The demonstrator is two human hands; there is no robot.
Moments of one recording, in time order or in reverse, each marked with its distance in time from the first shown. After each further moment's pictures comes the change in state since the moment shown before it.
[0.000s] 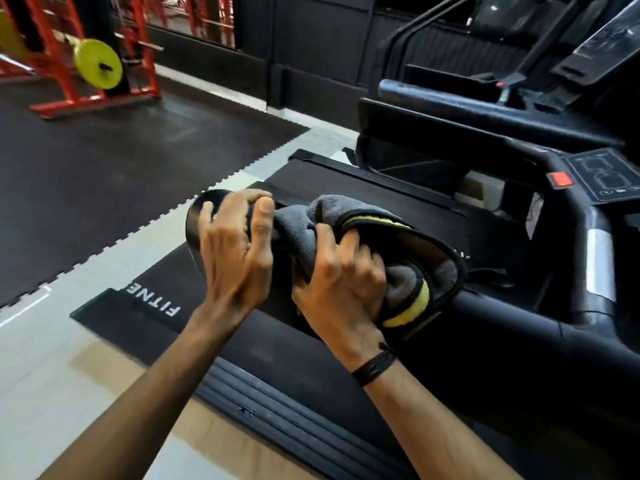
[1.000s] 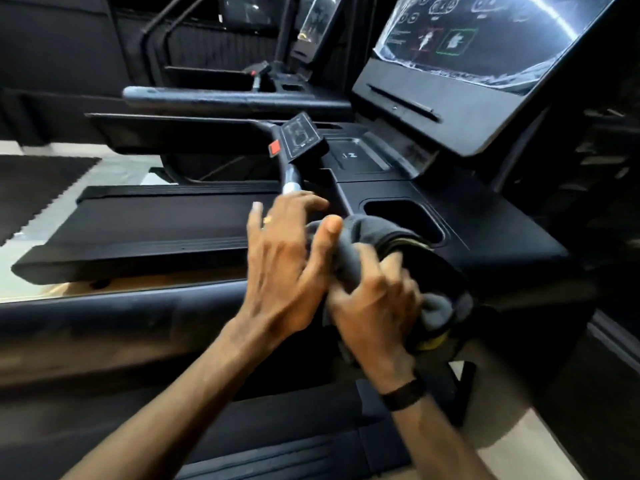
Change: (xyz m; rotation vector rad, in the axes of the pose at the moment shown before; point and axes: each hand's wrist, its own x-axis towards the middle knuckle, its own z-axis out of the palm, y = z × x) left_hand -0.116 0.259 0.204 -0.447 -0.566 0.415; right_hand -0.099 0.296 -0.129 -0.267 0.195 0.648
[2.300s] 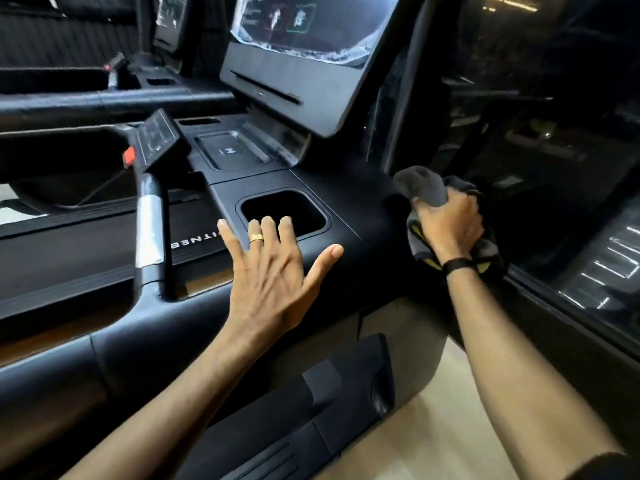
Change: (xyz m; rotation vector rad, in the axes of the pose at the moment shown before) left_hand 0.001 0.033 0.129 0.599 -0.502 0.116; right_hand 0.119 0.249 -0.051 -0.049 0.091 0.629
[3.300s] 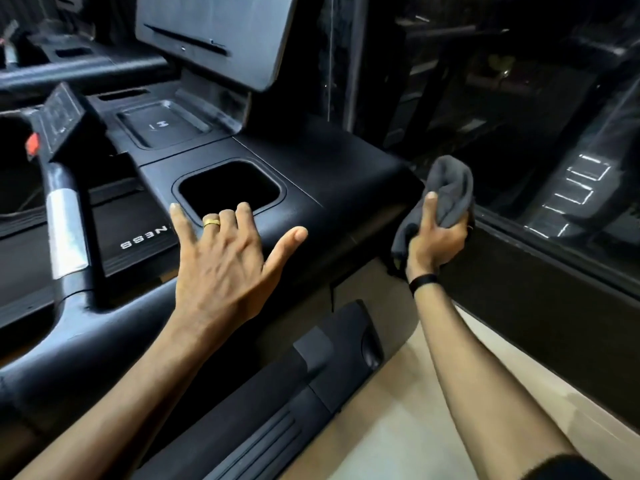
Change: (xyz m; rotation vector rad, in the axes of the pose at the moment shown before) left_hand 0.003 -0.002 0.002 0.120 -0.088 0.106; right_hand -0.057 0.082 0.044 0.580 0.465 0.355
